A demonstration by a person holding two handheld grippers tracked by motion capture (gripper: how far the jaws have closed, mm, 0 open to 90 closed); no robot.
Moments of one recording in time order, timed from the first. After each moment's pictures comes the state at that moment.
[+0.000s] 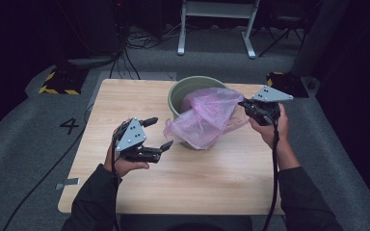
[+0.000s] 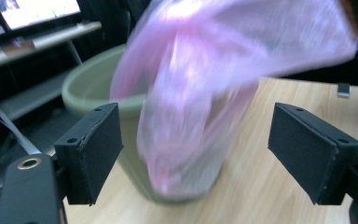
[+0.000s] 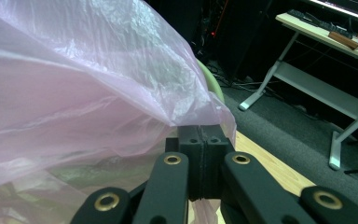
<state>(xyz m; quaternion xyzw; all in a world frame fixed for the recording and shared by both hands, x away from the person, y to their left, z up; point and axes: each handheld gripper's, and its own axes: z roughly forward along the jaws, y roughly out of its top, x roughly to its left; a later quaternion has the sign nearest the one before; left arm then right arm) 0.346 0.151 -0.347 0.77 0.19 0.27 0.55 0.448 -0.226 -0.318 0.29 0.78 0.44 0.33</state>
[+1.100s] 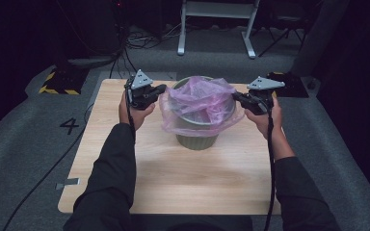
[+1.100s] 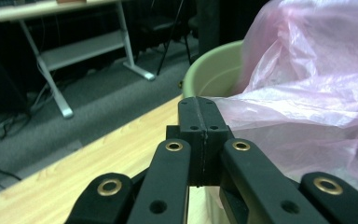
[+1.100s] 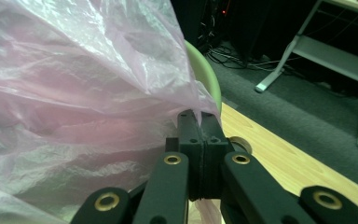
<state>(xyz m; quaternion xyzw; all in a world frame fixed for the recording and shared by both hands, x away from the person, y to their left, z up) 0.498 0.156 -0.343 0.75 0.33 0.26 0.51 0.492 -0.224 -0.327 0.32 0.79 0.44 0.28</state>
